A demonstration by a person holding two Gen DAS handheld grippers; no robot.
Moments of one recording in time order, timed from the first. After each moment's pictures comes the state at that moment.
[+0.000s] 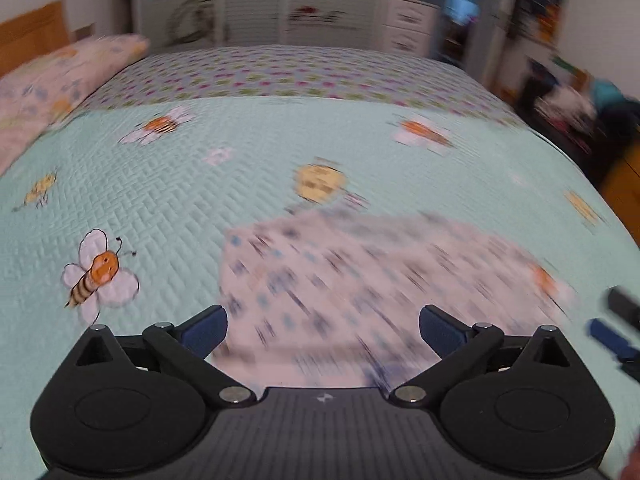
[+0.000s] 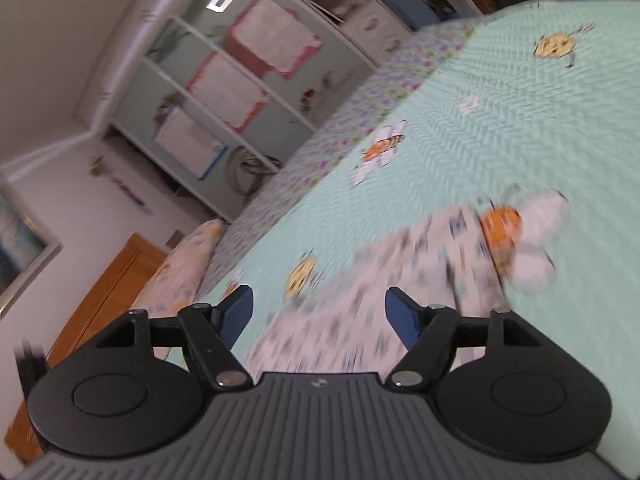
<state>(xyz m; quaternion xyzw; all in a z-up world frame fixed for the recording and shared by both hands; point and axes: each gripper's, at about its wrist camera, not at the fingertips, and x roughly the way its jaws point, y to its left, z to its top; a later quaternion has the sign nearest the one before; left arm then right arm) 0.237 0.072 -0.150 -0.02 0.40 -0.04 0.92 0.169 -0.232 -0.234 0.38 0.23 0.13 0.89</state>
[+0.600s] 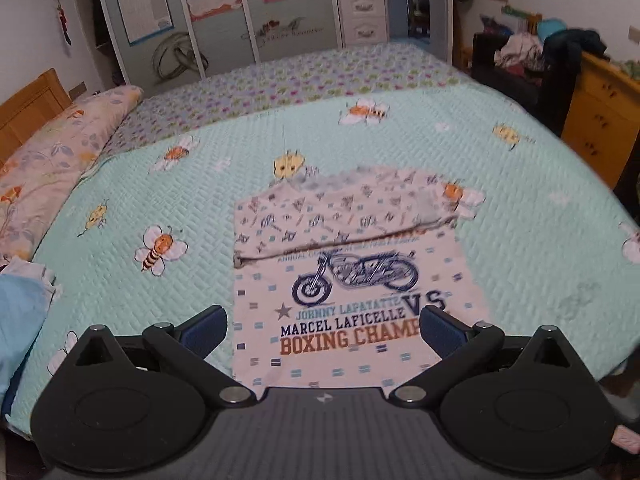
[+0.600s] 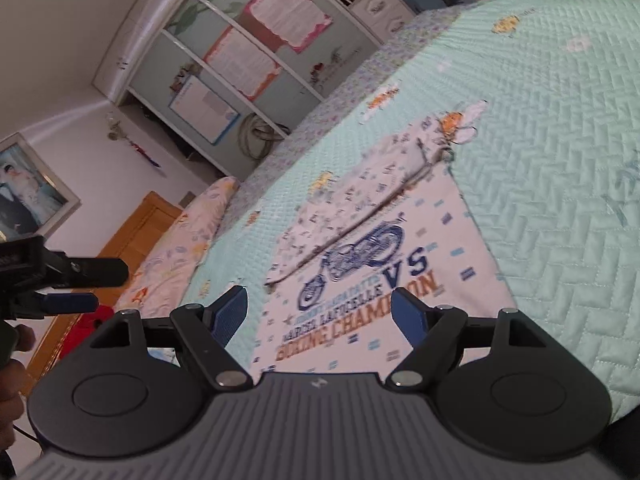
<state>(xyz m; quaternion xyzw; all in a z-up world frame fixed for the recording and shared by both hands) 0.043 0.002 -0.045 0.09 0.40 -0.03 0.91 0.010 -0.205 -0.230 0.36 0.26 0.15 0.88</state>
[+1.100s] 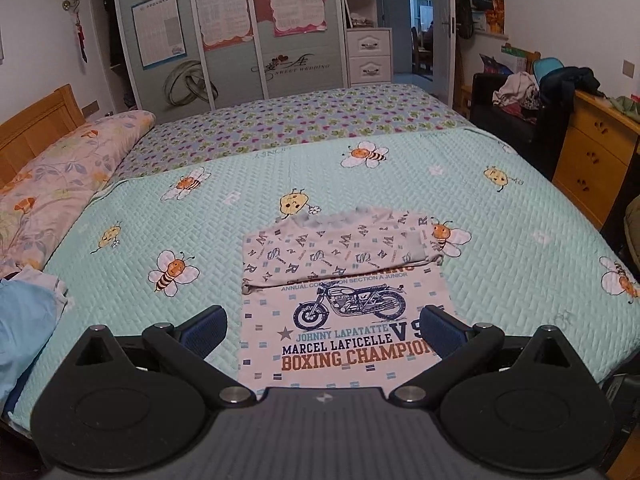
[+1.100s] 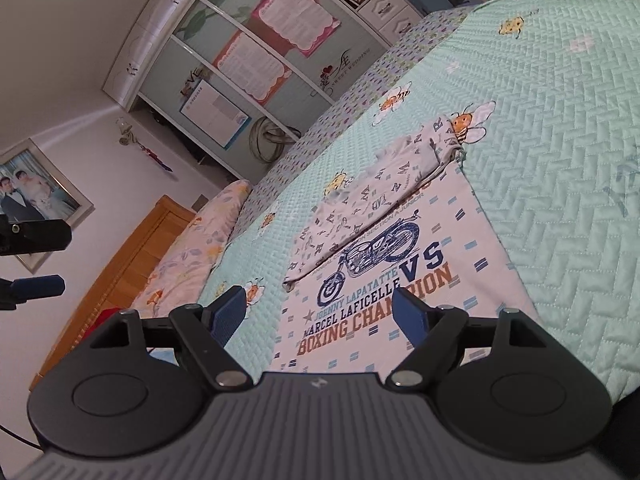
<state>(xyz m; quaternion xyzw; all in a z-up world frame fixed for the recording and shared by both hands) 0.005 0.001 -0.003 0.07 0.35 -0.03 0.93 -0.005 -0.203 -0.226 0.38 0.26 0.16 0.87</state>
